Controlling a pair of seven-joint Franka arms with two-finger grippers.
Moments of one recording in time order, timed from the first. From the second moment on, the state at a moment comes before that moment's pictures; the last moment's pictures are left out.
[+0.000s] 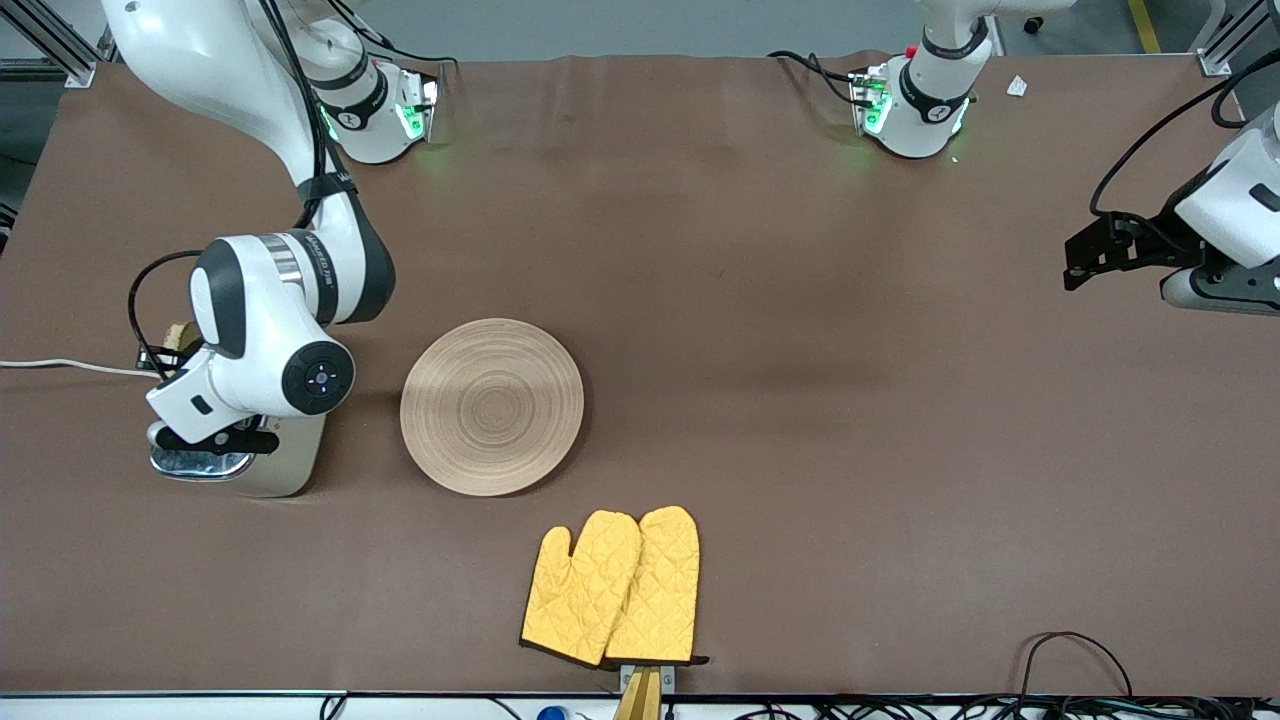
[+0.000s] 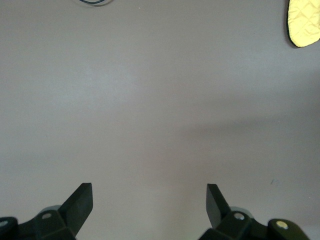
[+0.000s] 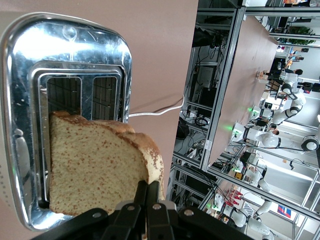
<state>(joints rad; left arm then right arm) -0.10 0.08 -0.02 -1.44 0.01 1.53 0.02 0.33 0.49 -0.08 -1.50 -0.79 1.38 0.37</state>
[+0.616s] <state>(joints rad) -0.10 0.08 -0.02 -1.44 0.01 1.53 0.02 0.31 0.58 -0.08 -1.39 -0.79 1.43 0.37</state>
